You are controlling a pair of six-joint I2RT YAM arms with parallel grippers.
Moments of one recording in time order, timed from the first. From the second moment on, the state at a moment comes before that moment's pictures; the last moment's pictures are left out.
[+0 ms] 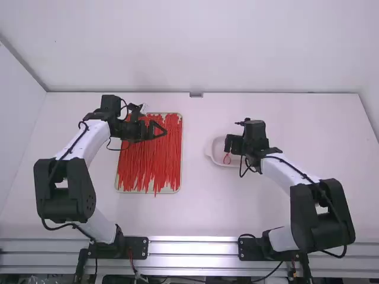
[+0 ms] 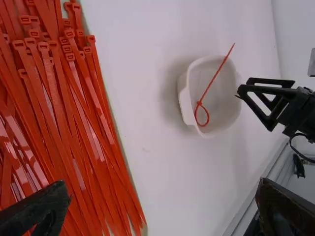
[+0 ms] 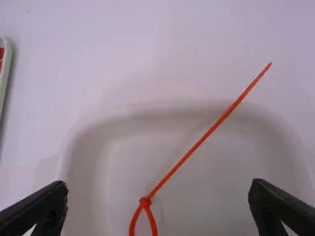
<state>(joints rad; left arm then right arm) 0.07 1.70 1.21 -0.71 0.86 0.02 0.22 1.54 0.76 -0.08 -0.05 0.28</state>
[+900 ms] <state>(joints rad) 0.04 1.63 1.21 -0.64 0.61 0.00 0.22 1.25 0.76 -0.22 -0.02 0.28</state>
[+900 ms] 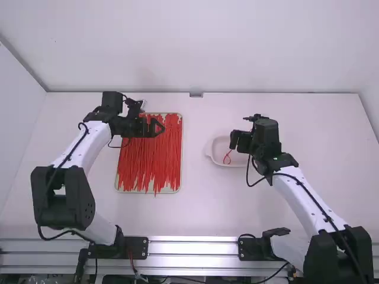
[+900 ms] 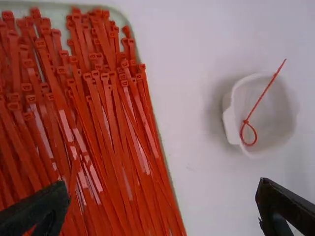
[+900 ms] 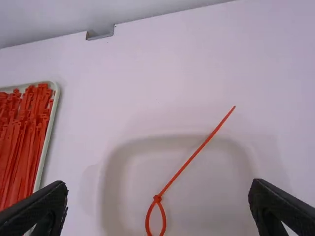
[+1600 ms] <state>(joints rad) 0.01 1.47 1.19 -0.59 0.56 0.00 0.17 1.18 0.74 -0.15 -0.02 0.20</state>
